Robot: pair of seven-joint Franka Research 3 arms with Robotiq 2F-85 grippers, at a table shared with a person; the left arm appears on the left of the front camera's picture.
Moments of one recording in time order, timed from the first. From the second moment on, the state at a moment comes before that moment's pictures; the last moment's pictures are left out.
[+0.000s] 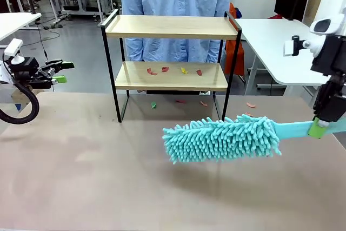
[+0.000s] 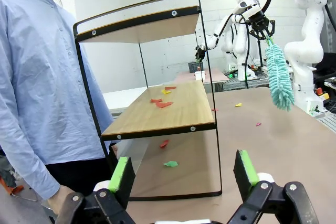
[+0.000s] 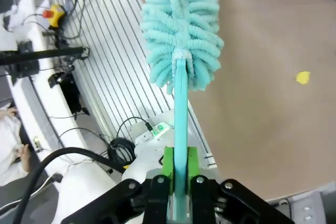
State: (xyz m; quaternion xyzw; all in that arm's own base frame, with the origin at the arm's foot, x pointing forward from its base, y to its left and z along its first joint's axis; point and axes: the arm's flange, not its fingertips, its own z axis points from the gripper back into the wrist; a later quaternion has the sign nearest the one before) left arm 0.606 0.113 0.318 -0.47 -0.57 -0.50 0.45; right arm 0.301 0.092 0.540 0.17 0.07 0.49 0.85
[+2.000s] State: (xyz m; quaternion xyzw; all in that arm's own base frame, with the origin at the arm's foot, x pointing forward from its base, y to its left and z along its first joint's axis) left arm 0.606 0.113 0.318 -0.47 -0.57 -0.50 0.45; right arm 0.296 0.096 0.538 0.17 0.09 0.50 0.84
